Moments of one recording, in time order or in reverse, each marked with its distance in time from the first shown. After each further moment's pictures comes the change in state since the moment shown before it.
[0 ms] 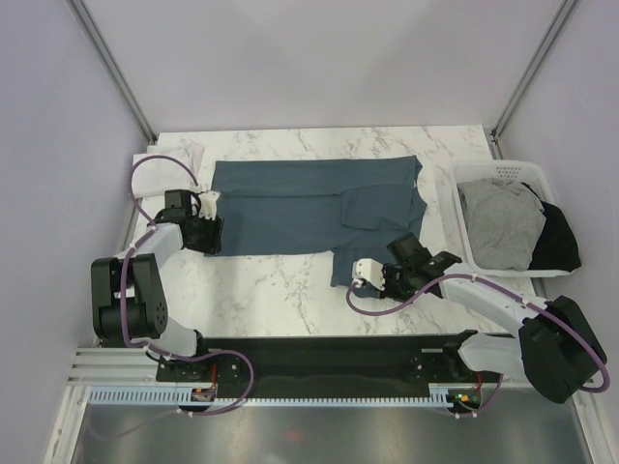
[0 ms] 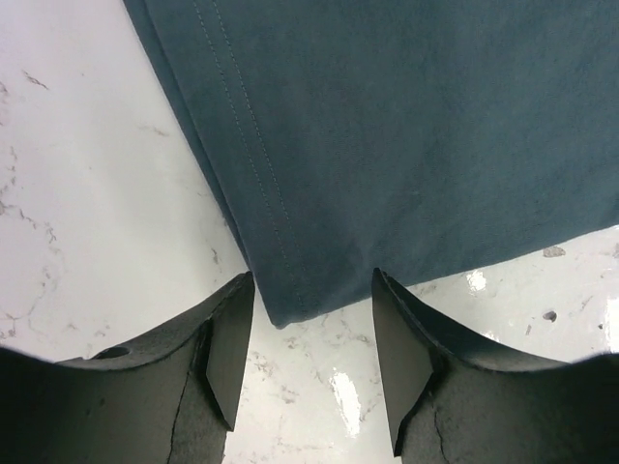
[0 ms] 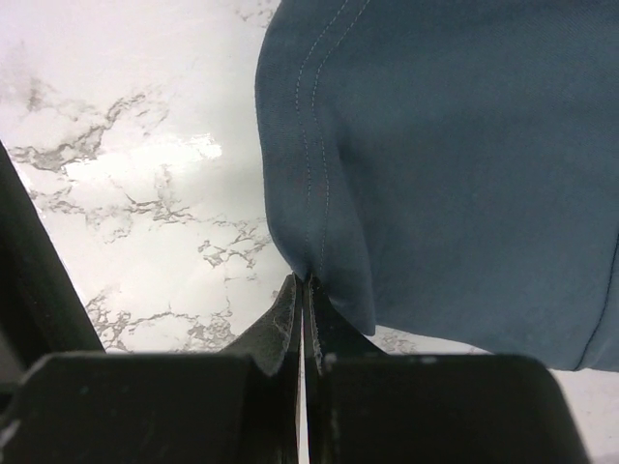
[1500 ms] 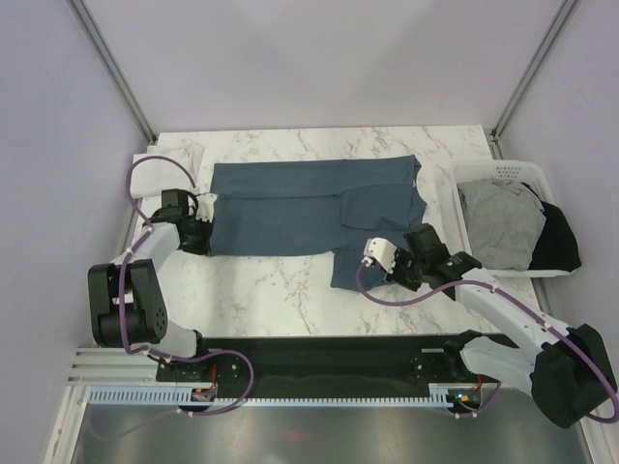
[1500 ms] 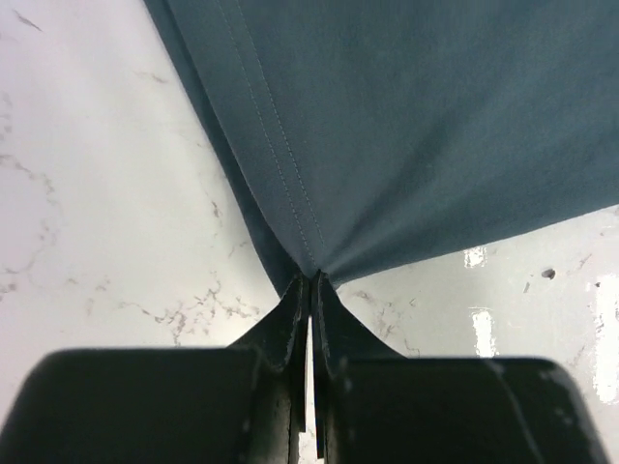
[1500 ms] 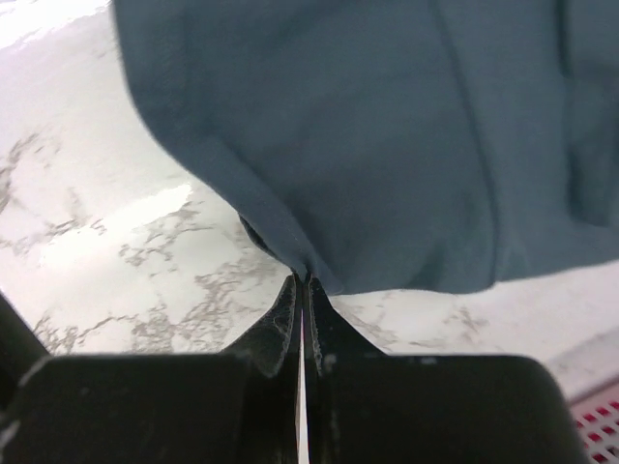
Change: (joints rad) left arm 0.014 -0.020 0.008 -0.104 -0.011 0.012; right arm -0.071 -0.115 0.008 0.032 0.065 0.098
